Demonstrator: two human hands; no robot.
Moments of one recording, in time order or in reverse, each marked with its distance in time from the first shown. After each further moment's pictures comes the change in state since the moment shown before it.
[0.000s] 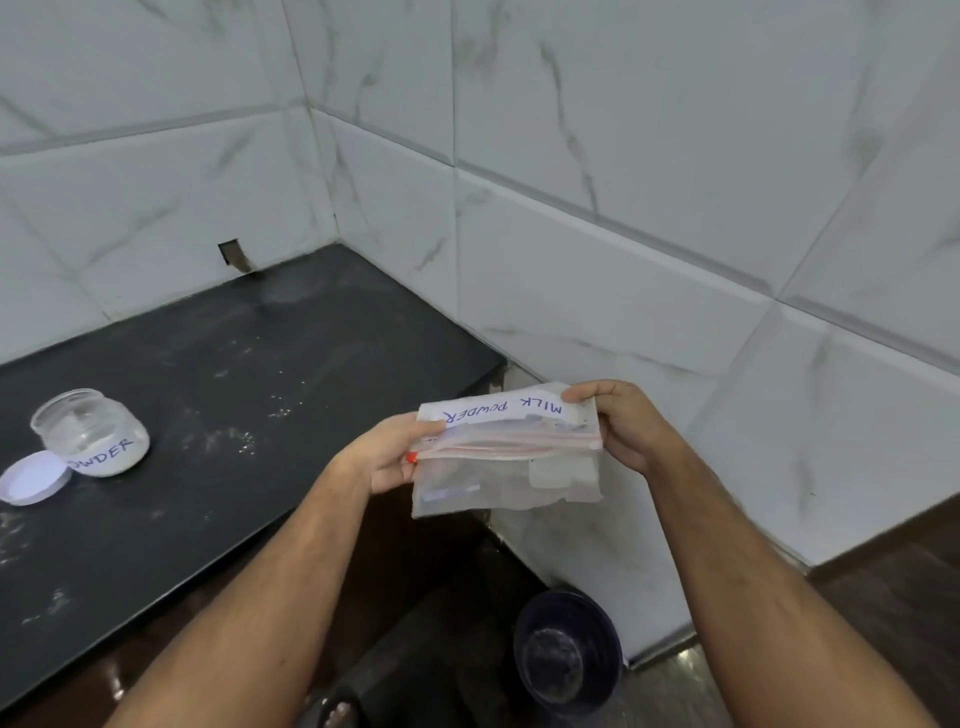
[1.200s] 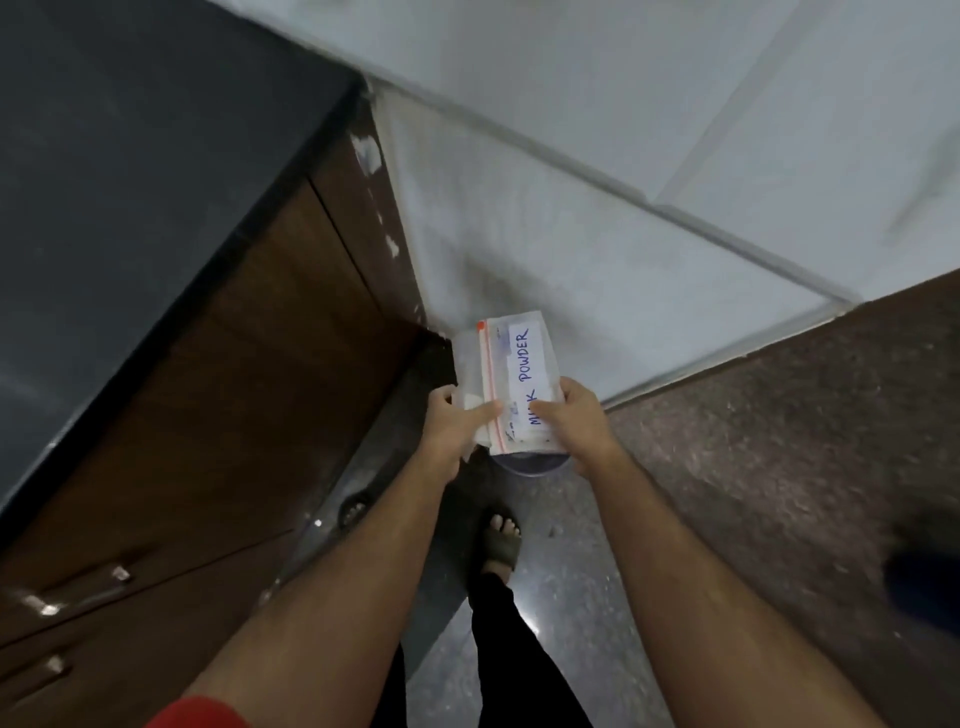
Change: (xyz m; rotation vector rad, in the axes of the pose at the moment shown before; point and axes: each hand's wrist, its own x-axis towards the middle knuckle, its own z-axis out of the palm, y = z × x) left_hand 0.142 -0.262 0.071 0.285 0.183 -0.267; right_hand -0.047 0.302 -0.056 -0.185 0.528 0.489
